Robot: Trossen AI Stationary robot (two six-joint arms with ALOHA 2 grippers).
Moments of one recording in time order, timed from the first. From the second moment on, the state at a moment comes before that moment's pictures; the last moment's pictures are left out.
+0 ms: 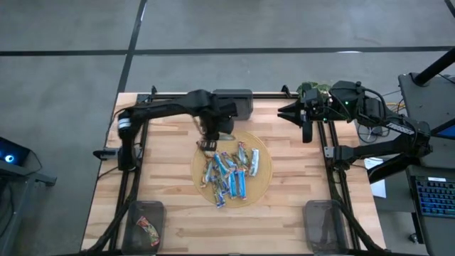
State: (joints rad) left arm 0.21 1.88 1.93 -1.41 0.12 0.31; right arm -0.20 0.95 1.24 -0.54 -0.09 0.10
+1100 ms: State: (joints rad) left arm -0.87 1.58 1.78 -1.51 0.09 -0.58; right arm -0.19 0.95 1.24 -0.53 -0.11 0.17
